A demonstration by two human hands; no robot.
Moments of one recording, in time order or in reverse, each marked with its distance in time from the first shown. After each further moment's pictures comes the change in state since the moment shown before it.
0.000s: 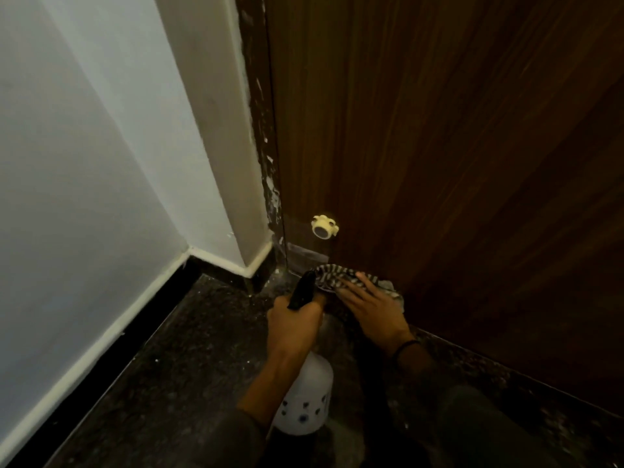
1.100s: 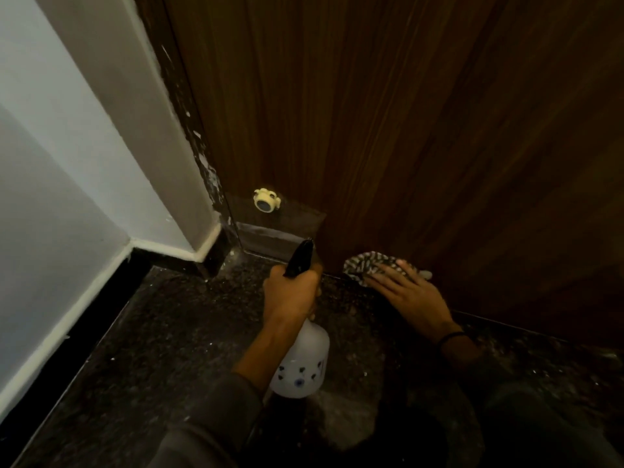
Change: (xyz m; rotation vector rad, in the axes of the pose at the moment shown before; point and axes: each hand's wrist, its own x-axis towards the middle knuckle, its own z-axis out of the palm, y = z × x) left_hand -0.040 0.011 0.052 0.121 -0.177 0.028; right_hand -0.147 0.048 0.043 -0.193 0.026 0.154
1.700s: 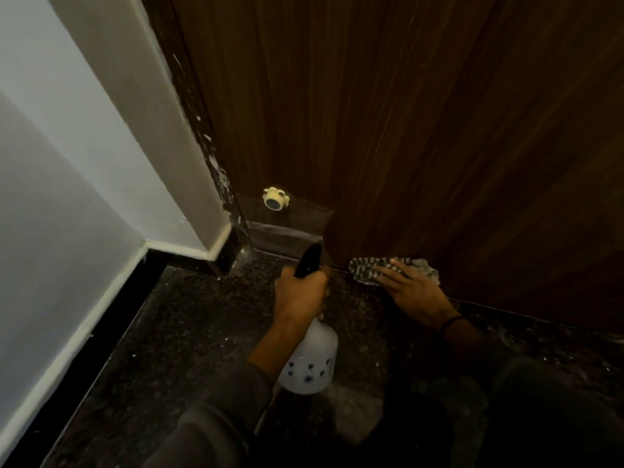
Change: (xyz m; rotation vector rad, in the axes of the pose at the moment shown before) left_hand -0.001 -0.006 -0.006 0.003 -0.024 -0.034; right_hand 0.013 -0.003 -0.004 0.172 -0.066 -0.131
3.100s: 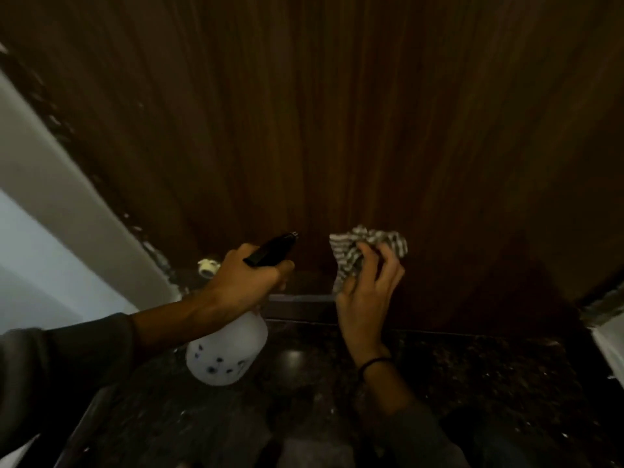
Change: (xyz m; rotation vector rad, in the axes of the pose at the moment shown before) left_hand -0.060 0.135 0.035 0.674 -0.267 0.461; right_hand -0.021 0.023 -0.151 0.885 0.964 1.287
